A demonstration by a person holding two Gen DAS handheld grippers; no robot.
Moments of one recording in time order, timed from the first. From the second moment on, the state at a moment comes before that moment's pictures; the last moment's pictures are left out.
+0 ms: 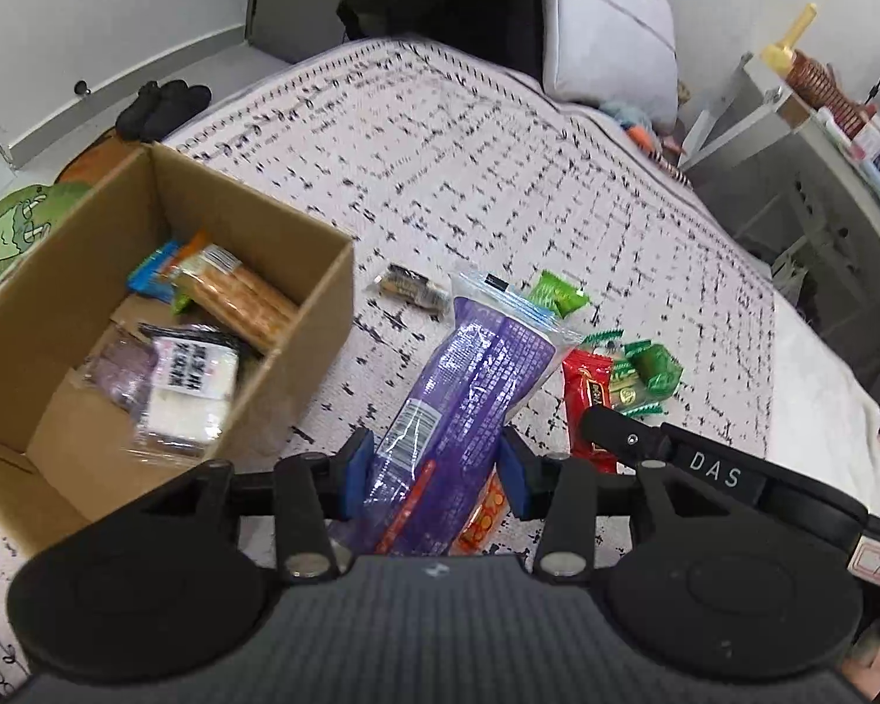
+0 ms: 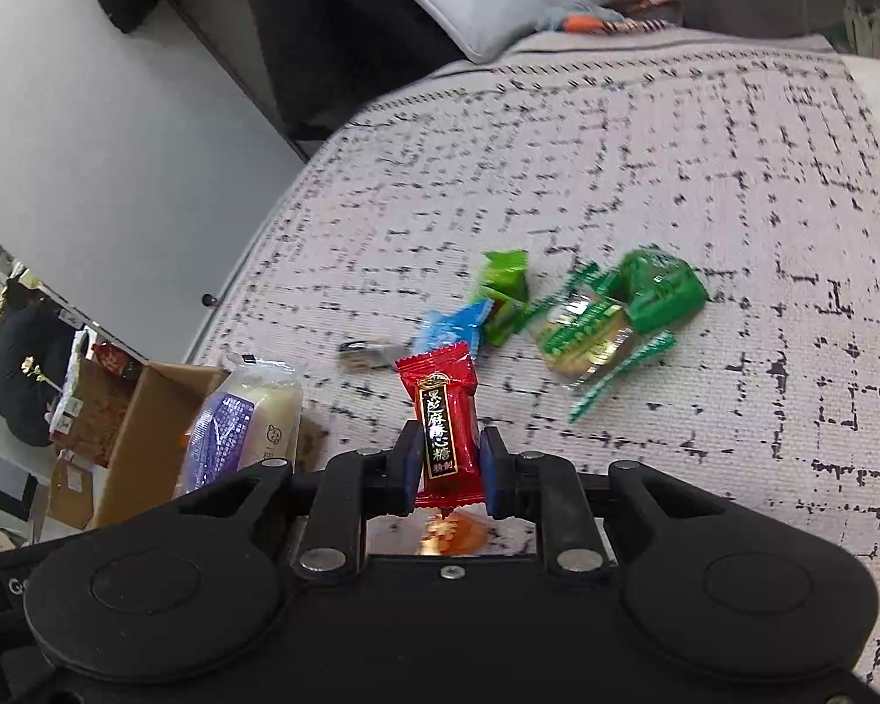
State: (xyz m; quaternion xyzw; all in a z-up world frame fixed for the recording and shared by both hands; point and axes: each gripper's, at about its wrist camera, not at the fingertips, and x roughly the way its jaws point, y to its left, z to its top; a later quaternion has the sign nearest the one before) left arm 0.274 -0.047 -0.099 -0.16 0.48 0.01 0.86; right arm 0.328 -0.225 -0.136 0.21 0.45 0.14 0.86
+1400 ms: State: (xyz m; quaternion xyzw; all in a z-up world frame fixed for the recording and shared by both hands) left arm 0.227 0.110 -0.072 -0.23 0.43 0.10 0.86; right arm 0.267 -0.079 -0.063 0.14 0.39 0.16 0.90
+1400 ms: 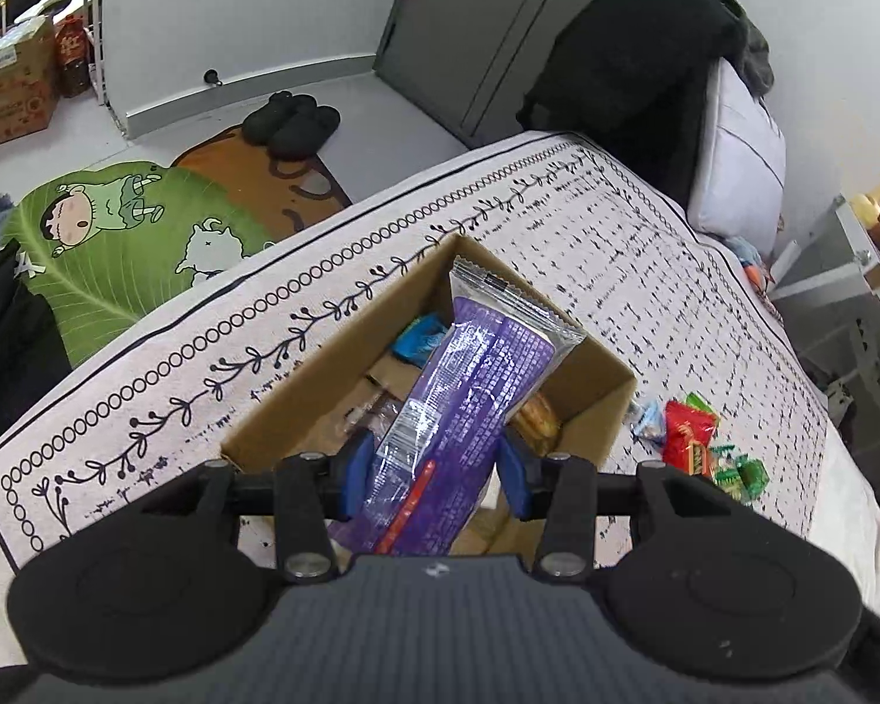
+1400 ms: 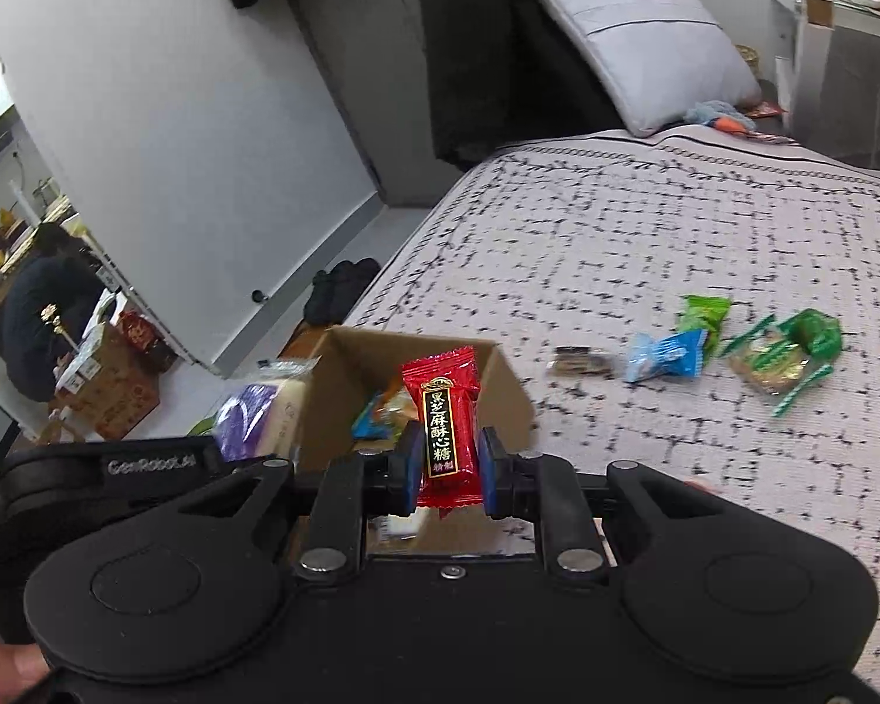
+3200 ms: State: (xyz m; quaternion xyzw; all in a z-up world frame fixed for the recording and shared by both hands) left arm 0.208 0.025 -0.049 -0.17 0.45 0.09 0.87; right arm 0.252 -0.224 -0.070 0.18 0.38 0.10 0.90
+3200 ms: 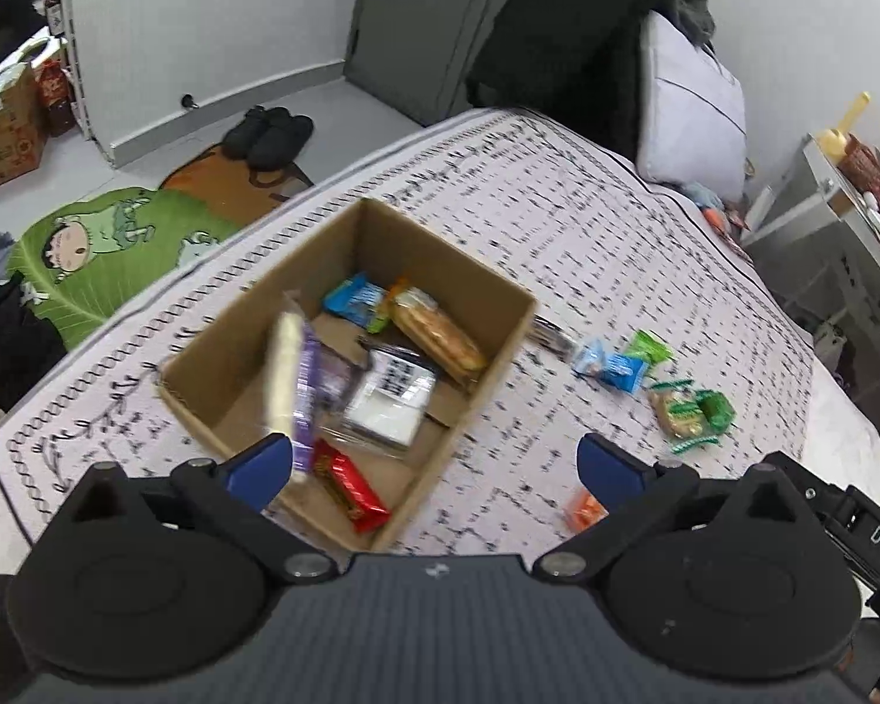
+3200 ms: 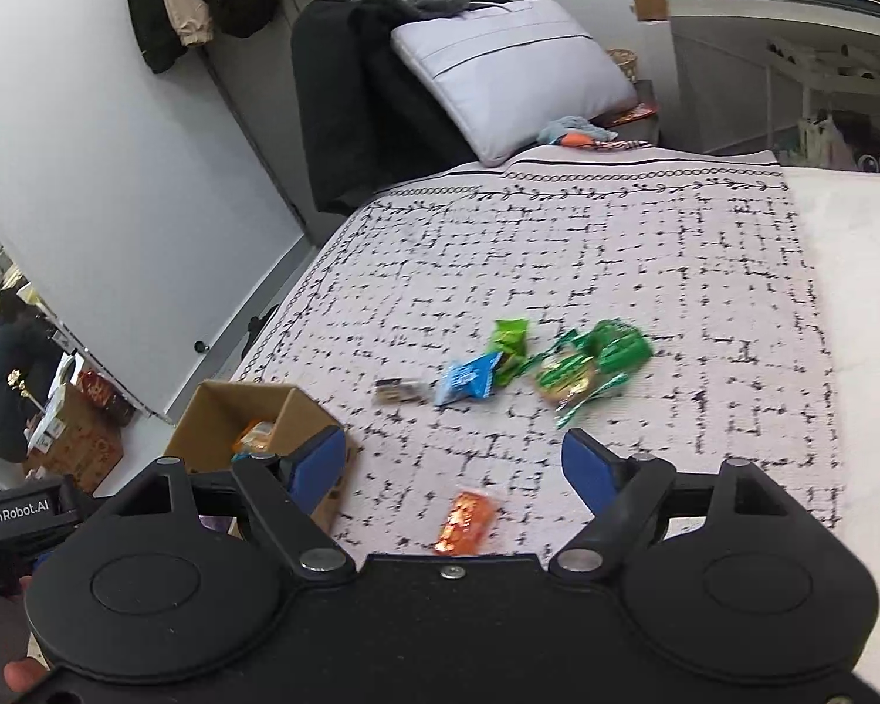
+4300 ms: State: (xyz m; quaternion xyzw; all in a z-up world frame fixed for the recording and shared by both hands) left arm 0.255 -0.089 -0.106 -0.14 0.48 0.03 0.87; right arm 0.278 -0.301 -0.114 0.22 0.40 0.07 0.89
